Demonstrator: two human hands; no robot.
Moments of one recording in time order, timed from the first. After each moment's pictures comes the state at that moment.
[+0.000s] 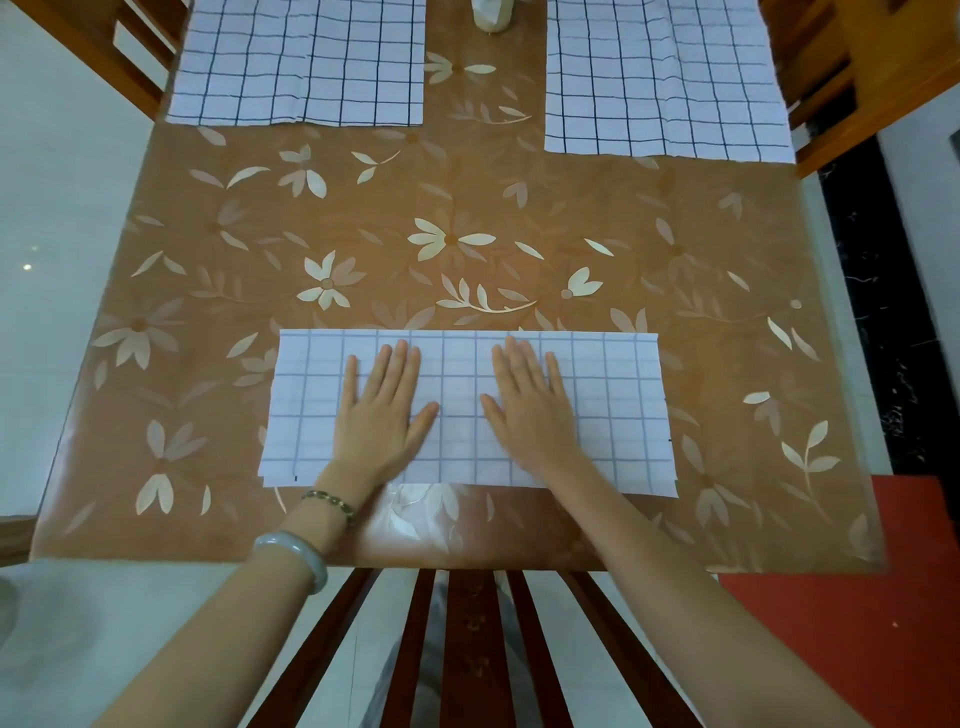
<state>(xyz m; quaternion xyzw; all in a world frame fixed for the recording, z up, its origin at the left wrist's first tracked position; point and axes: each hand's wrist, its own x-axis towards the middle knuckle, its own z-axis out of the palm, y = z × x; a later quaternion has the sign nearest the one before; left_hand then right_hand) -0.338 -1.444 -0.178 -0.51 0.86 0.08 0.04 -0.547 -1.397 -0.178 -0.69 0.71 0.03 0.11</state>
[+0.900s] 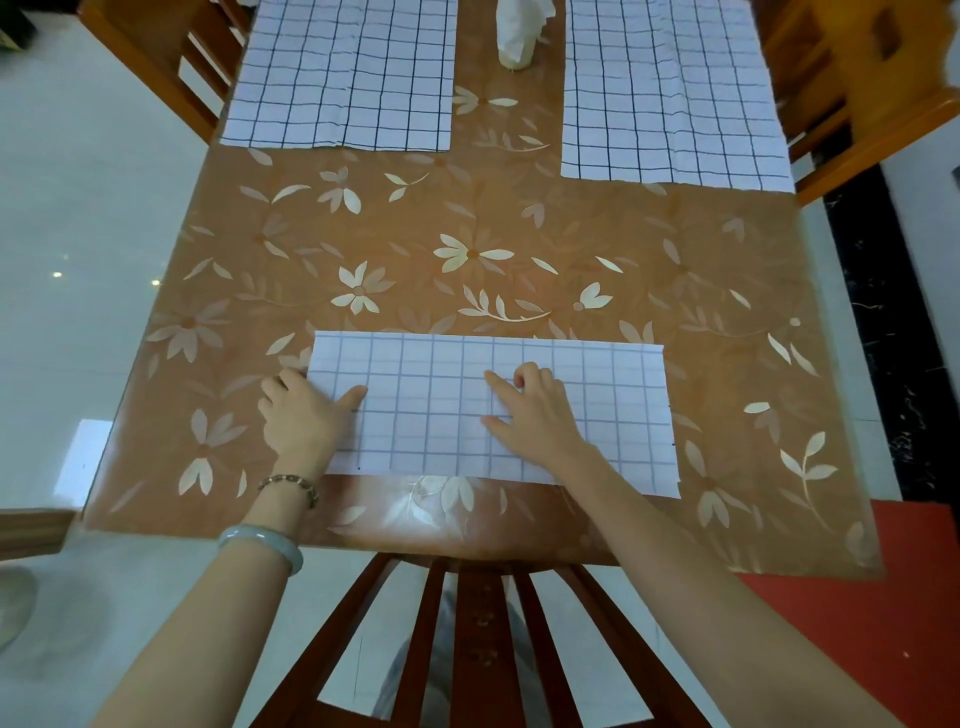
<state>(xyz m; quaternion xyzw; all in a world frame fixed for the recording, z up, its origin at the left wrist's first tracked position) -0.281 -1.464 -0.130 -0.82 0.54 0.20 -0.05 -0.537 -1.399 -0.148 -0.72 0.68 -0.03 0.16</state>
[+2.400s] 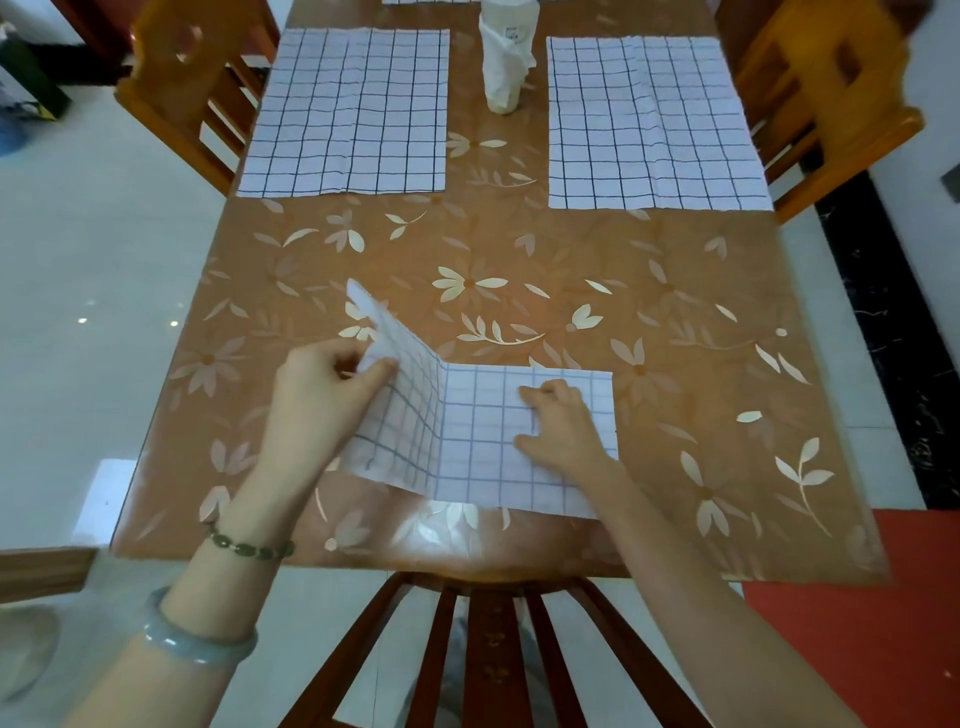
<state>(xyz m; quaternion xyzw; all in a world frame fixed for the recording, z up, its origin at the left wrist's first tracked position) -0.326 -1.443 0.033 -0.63 0.66 0.32 -0.25 -0.560 -1.392 -0.115 -0.60 0.74 -0.09 0.29</state>
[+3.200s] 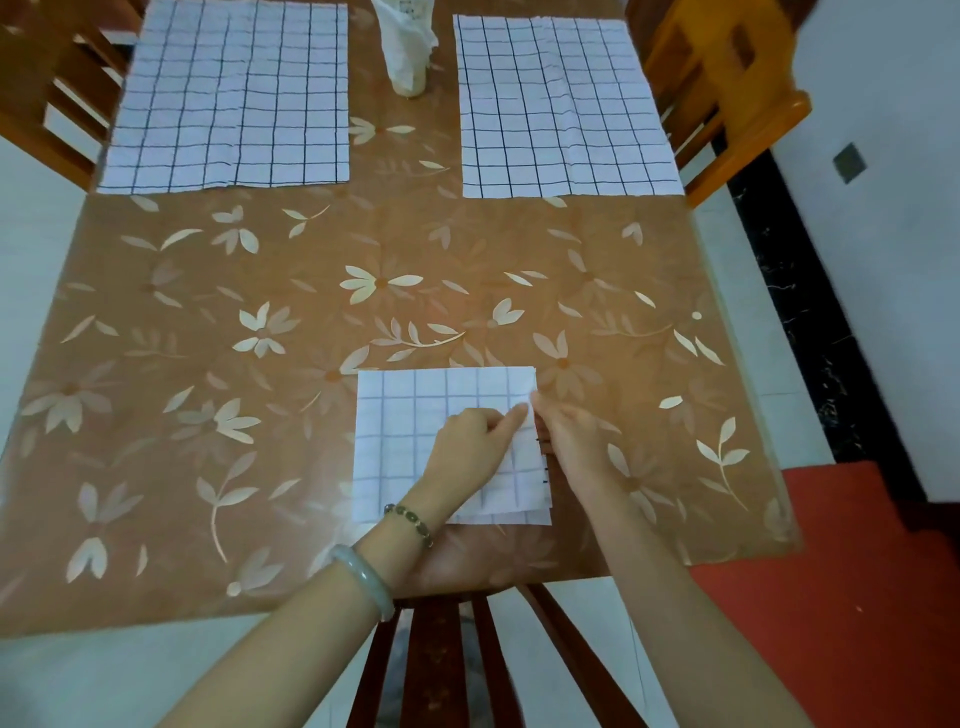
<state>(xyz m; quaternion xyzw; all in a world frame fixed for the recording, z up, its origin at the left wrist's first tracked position) -0.498 -1.402 -0.096 -0.53 0.70 0.48 -0.07 -0.629 -1.356 -0.118 -0.17 0.78 -0.38 0.46</state>
